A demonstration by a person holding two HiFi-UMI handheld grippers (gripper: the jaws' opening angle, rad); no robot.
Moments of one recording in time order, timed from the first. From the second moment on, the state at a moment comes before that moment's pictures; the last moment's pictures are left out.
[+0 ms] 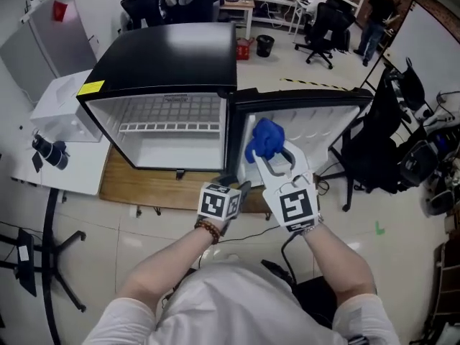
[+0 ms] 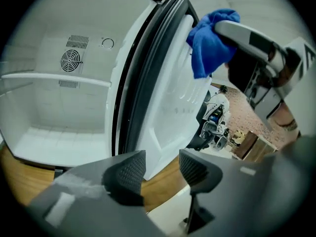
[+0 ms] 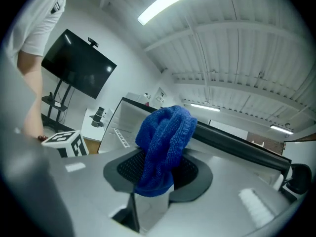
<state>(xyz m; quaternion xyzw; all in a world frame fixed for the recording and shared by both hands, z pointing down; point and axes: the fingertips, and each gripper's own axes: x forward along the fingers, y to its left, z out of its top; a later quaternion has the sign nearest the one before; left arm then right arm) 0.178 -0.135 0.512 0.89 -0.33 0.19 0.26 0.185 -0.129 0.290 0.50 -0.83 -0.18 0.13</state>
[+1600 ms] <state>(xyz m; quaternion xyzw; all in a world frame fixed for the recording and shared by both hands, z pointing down) 0.176 -0.161 0.584 0.80 -0.45 0.29 0.28 0.177 -0.150 0.273 0.48 -0.85 -0.18 0.14</state>
